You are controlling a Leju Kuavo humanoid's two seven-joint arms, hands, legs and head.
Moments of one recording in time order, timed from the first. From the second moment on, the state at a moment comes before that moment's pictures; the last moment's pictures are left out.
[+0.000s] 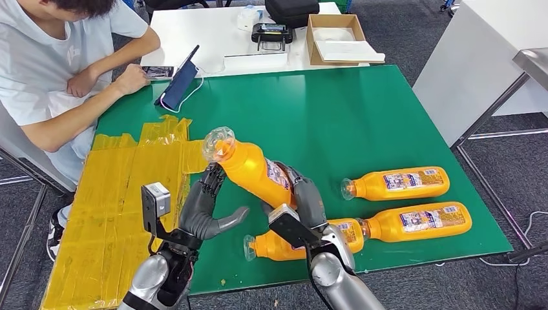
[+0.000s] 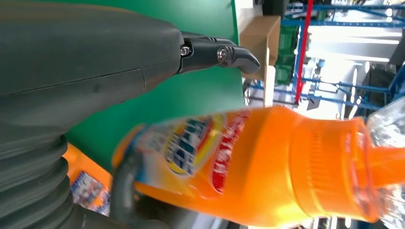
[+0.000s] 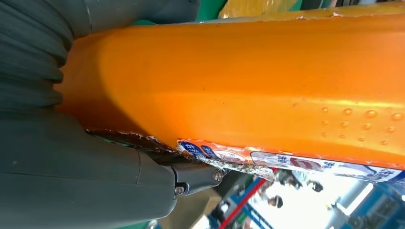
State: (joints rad) left arm -0.12 -0.12 -0.44 -1.49 0.25 -0.08 -0.25; right arm -0.20 0.12 0.51 -1.27 0.48 -0.32 -0.26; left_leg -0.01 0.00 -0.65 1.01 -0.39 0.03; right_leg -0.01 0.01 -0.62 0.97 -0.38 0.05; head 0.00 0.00
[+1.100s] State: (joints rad) left arm -0.20 -0.11 -0.50 -1.45 0.24 0.00 -0.26; right arm -0.26 0.16 0.63 -1.13 0.49 -0.31 -0.28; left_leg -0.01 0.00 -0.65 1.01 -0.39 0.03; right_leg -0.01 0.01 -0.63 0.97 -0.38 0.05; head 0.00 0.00
